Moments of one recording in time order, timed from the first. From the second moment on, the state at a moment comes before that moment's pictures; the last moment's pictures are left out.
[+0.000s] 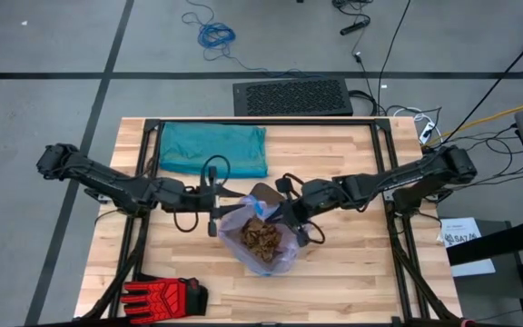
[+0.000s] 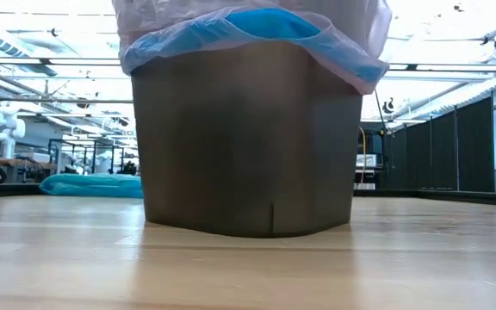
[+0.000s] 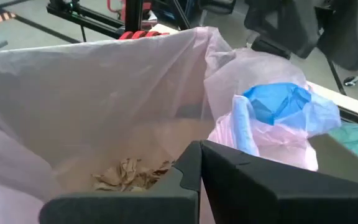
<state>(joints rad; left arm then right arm) -0.27 1.10 0.67 0.36 -0.30 0.09 0.19 1.47 1.08 -0.02 -0.04 -0.25</state>
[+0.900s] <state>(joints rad) -0.29 1.34 1.05 -0.03 -0.43 0.46 0.19 1.49 1.14 -0.10 -0.04 -0.24</state>
